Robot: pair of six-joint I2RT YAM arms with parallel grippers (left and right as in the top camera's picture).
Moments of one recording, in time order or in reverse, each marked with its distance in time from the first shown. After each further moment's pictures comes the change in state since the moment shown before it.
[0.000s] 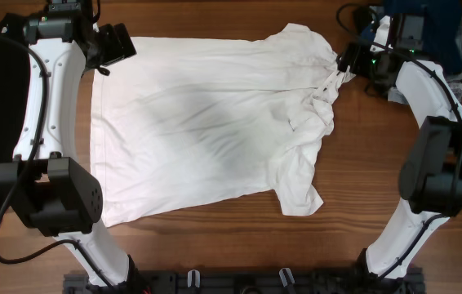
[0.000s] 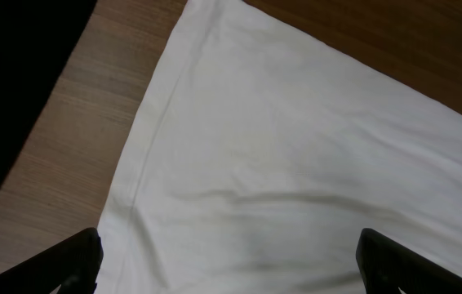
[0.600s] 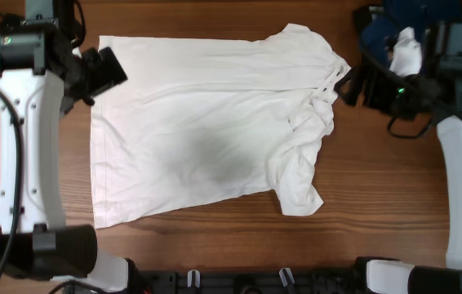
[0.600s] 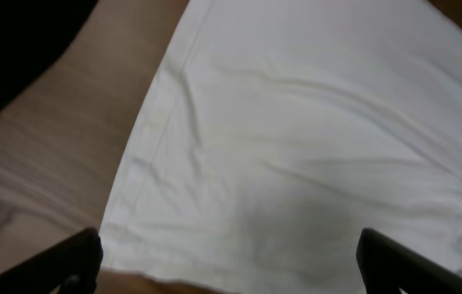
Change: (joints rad) left arm -0.013 -0.259 0.000 -0.414 0.000 -0.150; right arm 0.088 -0.583 0.017 -0.715 -0.122 0.016
